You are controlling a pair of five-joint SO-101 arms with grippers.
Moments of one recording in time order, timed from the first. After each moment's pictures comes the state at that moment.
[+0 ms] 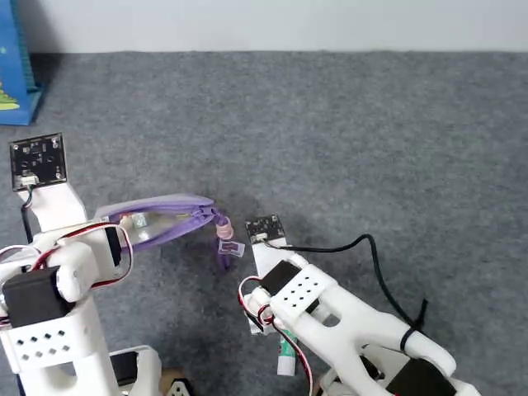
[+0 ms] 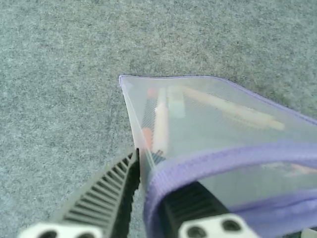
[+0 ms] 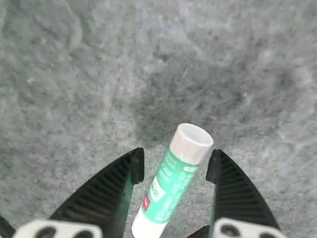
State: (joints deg) left arm -17.4 -52.4 27.6 94.9 6.4; right arm -47.2 -22.2 56.0 65.4 -32.3
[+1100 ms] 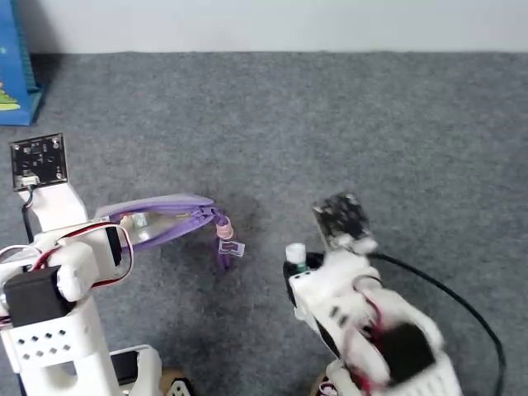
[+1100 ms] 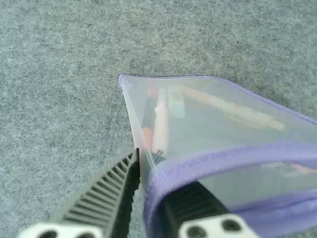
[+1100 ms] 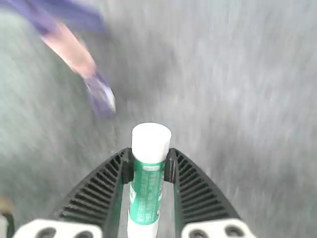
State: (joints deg) left arm -17.4 -52.4 27.6 94.9 6.4; right arm -30.2 -81.9 52.6 78.9 -7.0
